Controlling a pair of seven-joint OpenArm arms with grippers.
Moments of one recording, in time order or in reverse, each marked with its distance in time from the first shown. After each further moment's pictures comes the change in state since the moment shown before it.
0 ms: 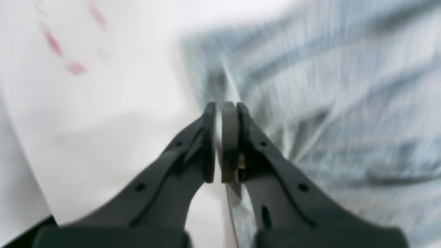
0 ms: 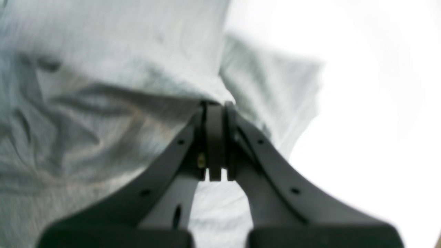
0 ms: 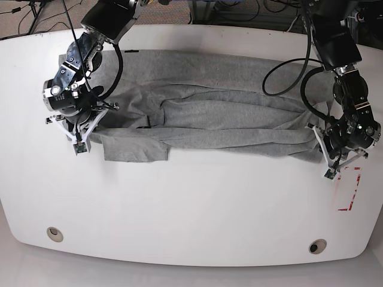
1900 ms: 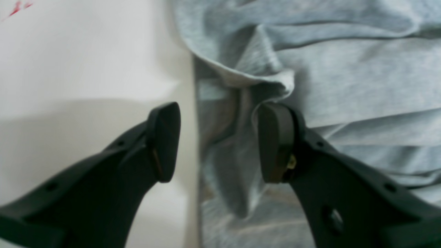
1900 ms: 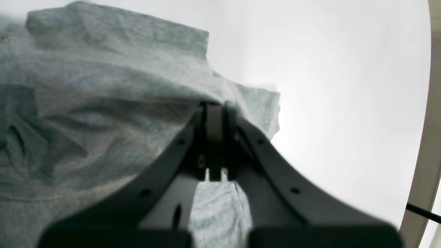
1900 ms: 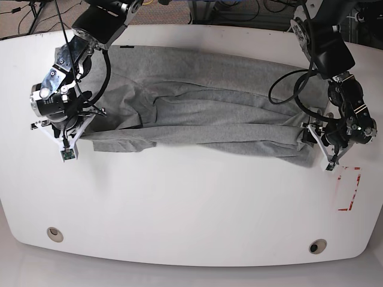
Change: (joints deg) left arm -2.3 3.0 -7.7 -13.5 -2.7 0.0 0.0; right arm 2.1 3.5 -0.1 3.0 0.9 0.0 -6.2
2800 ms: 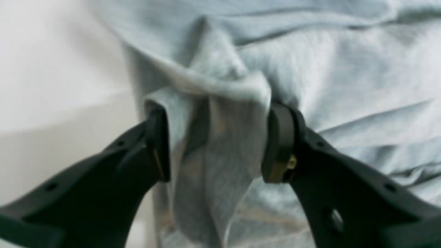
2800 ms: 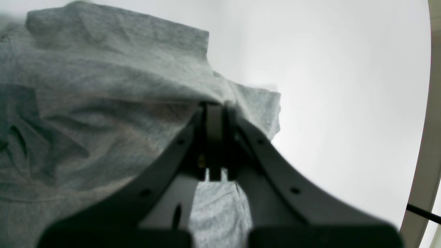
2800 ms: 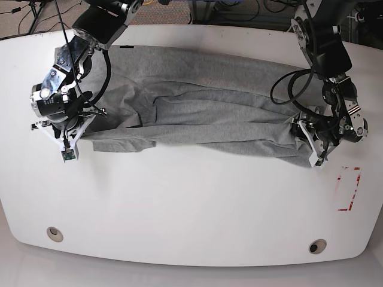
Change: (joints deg) left arm 0.0 0.0 3.1 -6.5 -2.3 0.0 -1.9; right arm 0.0 -0.1 -0.1 0.0 0.0 0.0 0.1
